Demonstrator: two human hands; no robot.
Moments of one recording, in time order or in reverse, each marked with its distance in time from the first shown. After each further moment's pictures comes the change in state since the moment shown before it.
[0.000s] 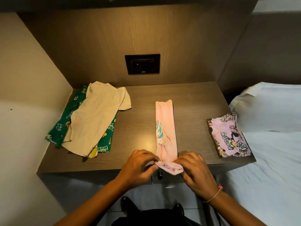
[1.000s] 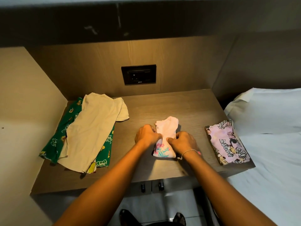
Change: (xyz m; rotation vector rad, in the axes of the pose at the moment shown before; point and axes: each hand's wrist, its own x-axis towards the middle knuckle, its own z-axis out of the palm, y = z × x) left_hand 0.160 -0.022 -0.009 -0.037 0.018 -0.827; right_hand 0.138 0.025 0.010 0.031 -0.041 0.919
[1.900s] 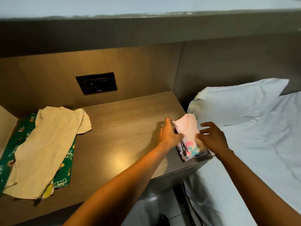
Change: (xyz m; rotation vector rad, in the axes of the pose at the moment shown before) left_hand -0.061 0.144 0.123 -0.224 -0.182 0.415; right_hand -0.003 0.159 -0.155 0.247 0.269 0.109
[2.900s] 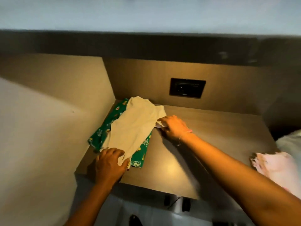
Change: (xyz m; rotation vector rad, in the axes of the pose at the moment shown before) left_hand -0.206 -0.255 -0.293 0.723 0.650 -0.281; right_hand -0.049 -0.270 0.284 -0.529 -0.444 -1.128
